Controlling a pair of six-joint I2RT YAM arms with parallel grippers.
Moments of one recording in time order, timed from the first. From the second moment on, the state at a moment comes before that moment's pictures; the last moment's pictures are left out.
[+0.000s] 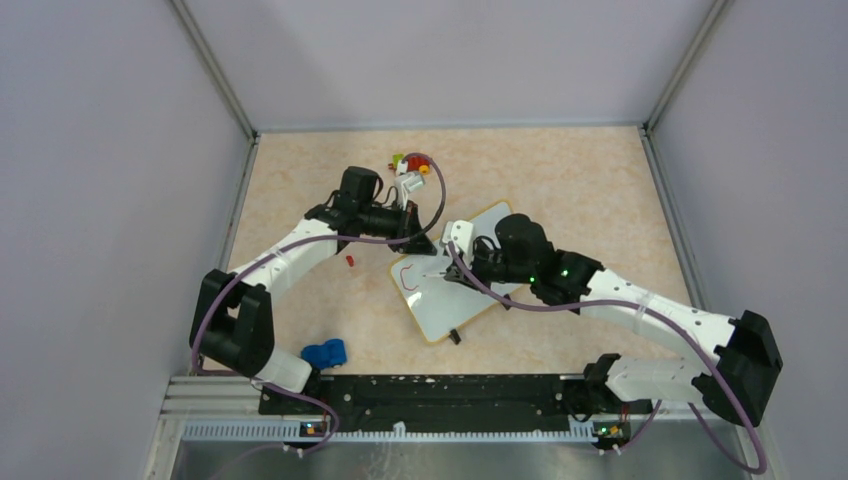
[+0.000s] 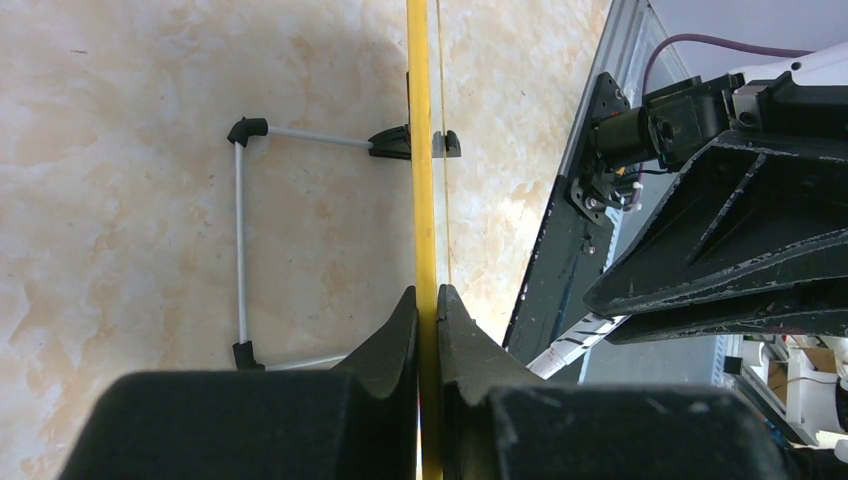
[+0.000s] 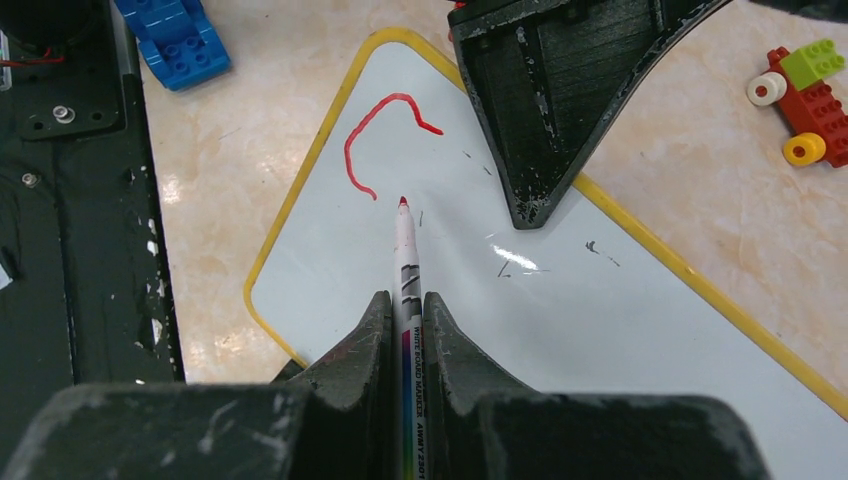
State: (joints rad) left arm -0.42 1.50 1.05 -0.29 0.92 -0.13; right arm 0.90 1.16 0.88 -0.21 -0.31 -0.31
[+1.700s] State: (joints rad) left arm -0.41 1.51 1.06 -0.29 0.95 -0.12; right arm 0.94 1.22 0.88 -0.17 -0.26 -0.31
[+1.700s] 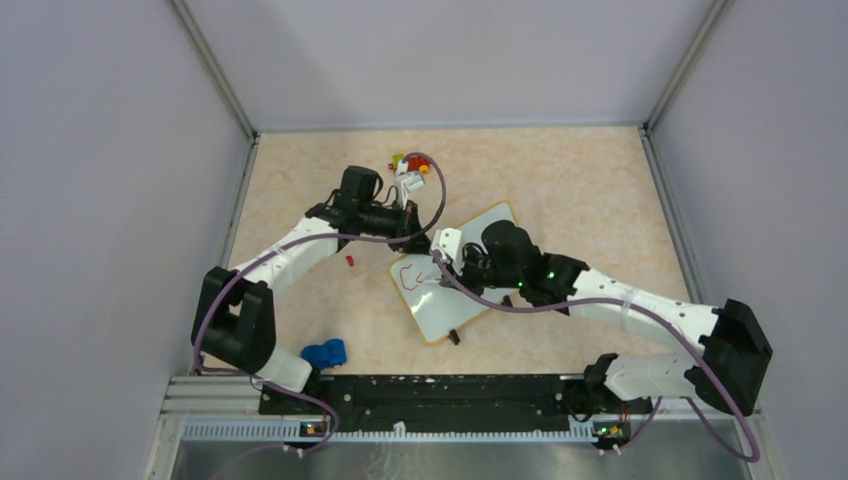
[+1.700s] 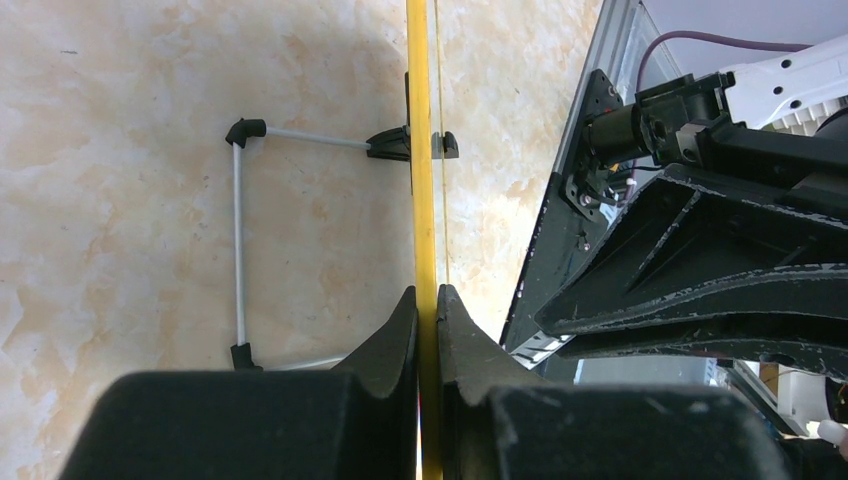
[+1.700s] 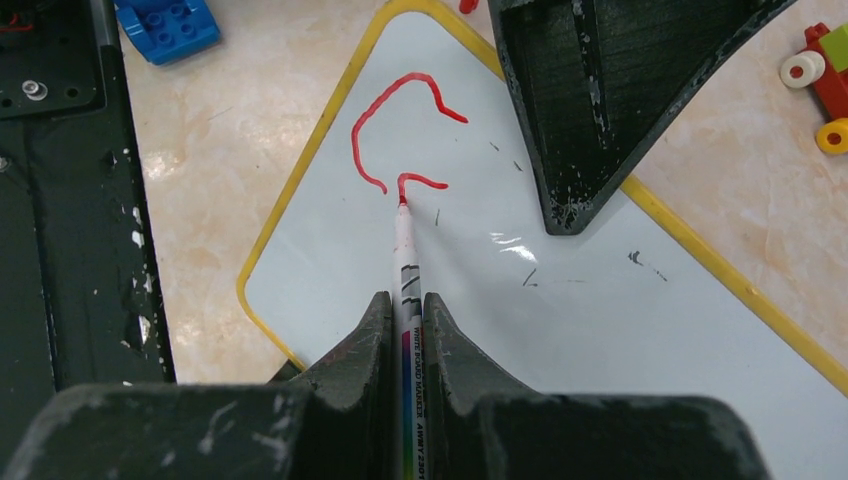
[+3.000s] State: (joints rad) left arm -0.41 1.53 1.07 -0.30 0.96 -0.12; right arm 0.92 1.21 0.89 -0.18 -0.23 -0.31
